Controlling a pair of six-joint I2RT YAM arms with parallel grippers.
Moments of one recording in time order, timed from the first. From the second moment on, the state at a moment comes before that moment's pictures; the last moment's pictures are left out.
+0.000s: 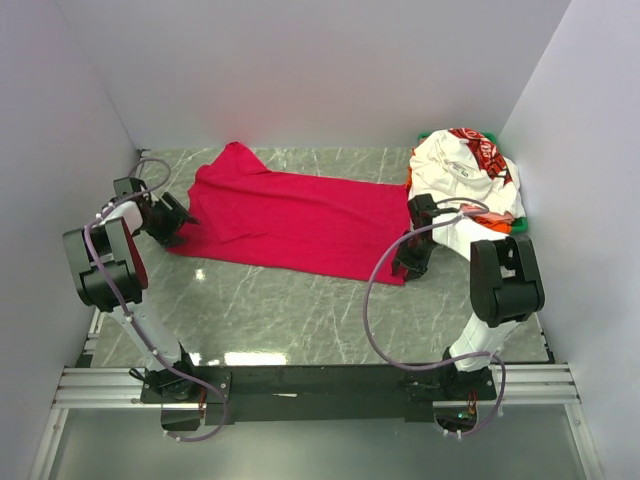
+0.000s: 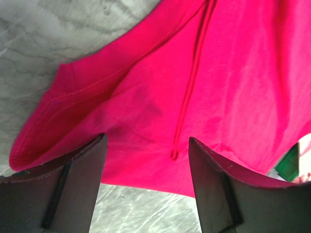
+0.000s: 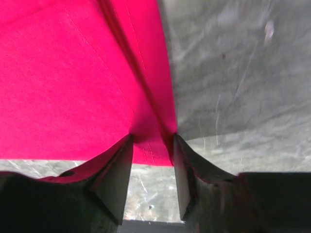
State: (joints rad) left arm 0.35 1.89 1.23 -0.42 0.44 -0.52; right arm 0.17 1.72 1.03 -0.70 -0.10 0.61
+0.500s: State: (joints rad) left arm 0.37 1.85 1.15 -0.38 0.38 -0.50; right arm 0.22 1.62 0.89 -0.63 -0.09 0.70
